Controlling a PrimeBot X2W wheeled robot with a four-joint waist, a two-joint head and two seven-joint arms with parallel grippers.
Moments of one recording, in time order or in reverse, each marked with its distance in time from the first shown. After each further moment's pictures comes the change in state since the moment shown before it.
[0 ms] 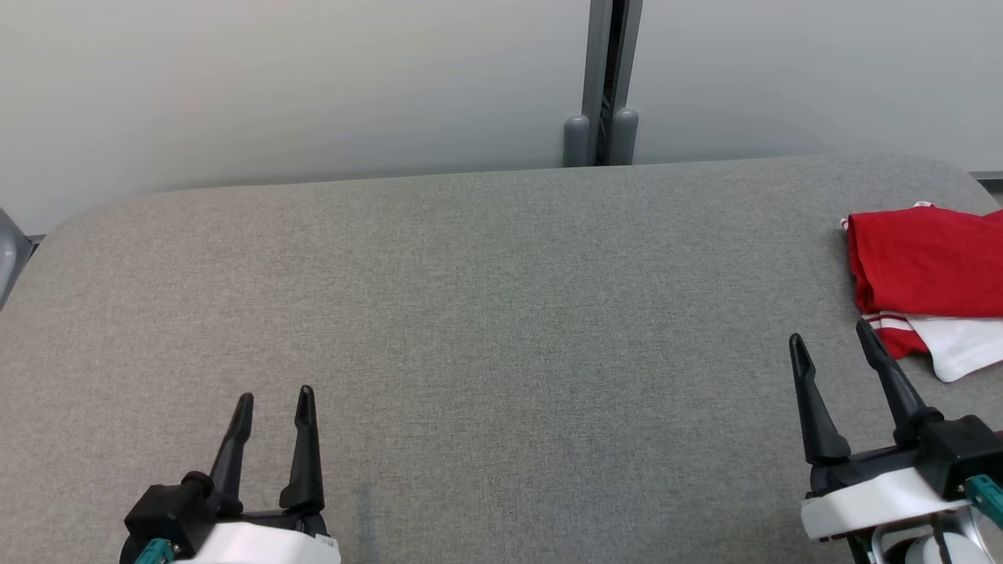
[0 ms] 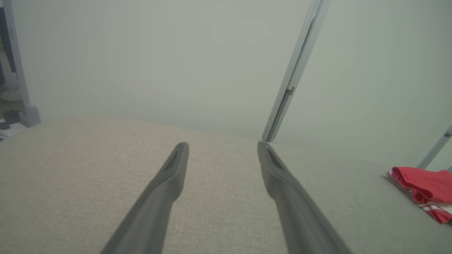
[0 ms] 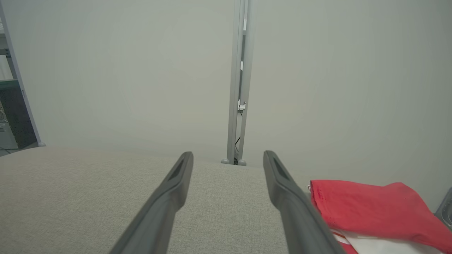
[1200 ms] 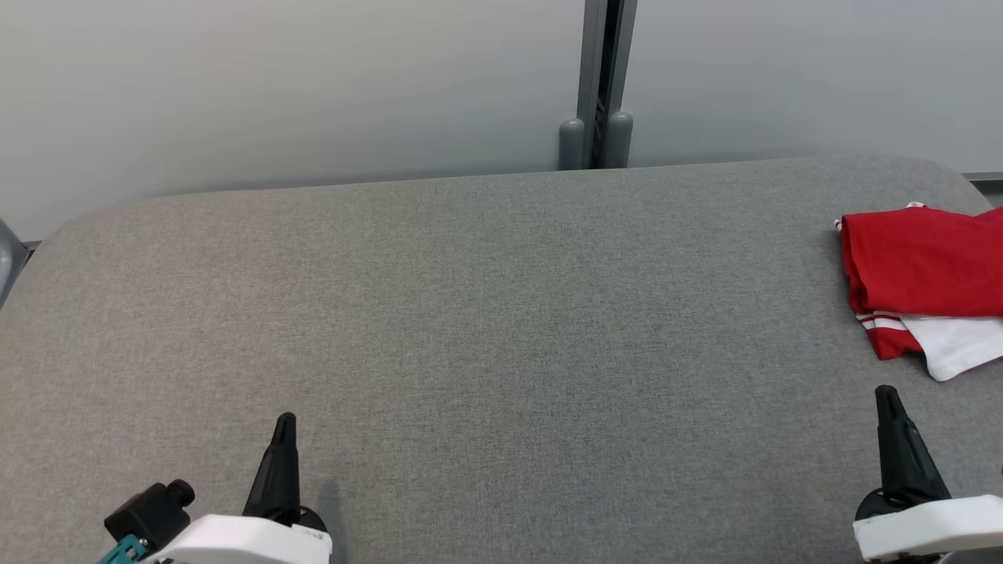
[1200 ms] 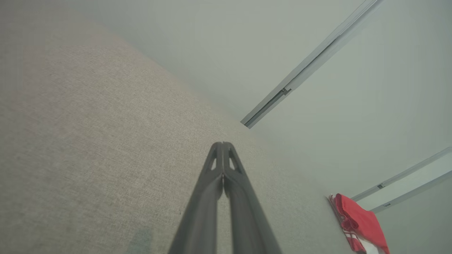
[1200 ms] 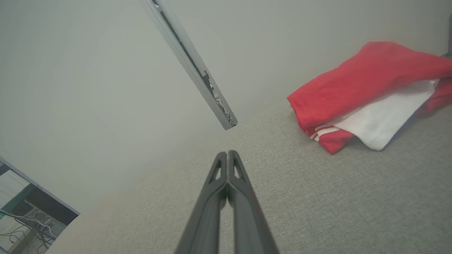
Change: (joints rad) left arm -0.015 -0.007 -0.011 0.093 -0.430 -0.043 0.109; right arm 0.088 0.029 -0.094 0.025 0.526 0.000 0.141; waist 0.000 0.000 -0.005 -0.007
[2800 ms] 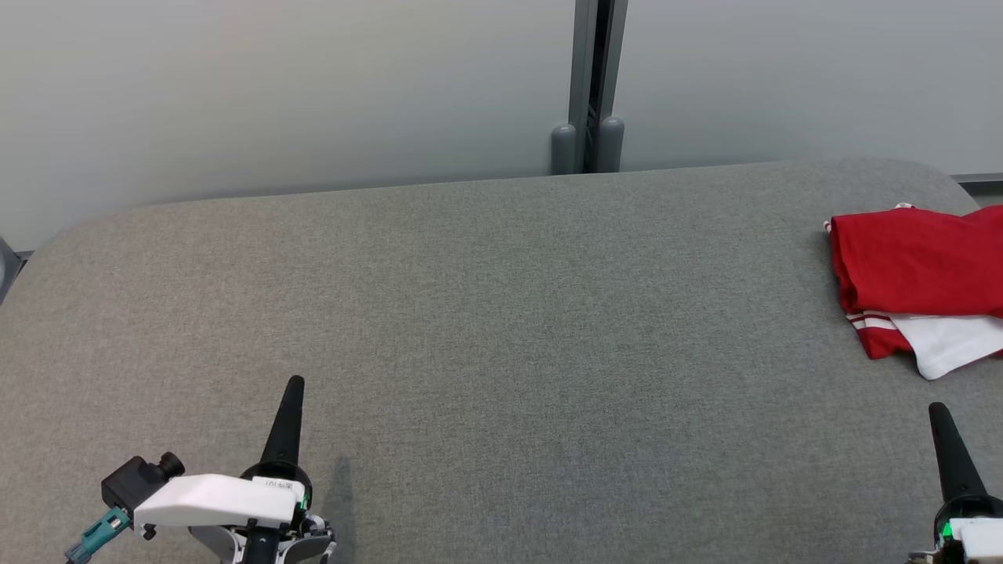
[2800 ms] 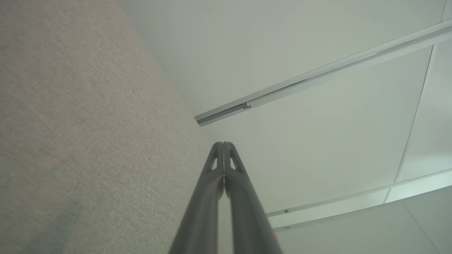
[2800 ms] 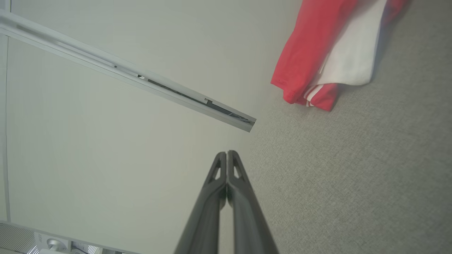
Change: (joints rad) left arm -0.098 0.004 0.000 0.028 -0.509 -0.054 0.131; right arm 0.045 0.011 -0.126 -0.056 0.632 0.000 0.160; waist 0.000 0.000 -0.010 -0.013
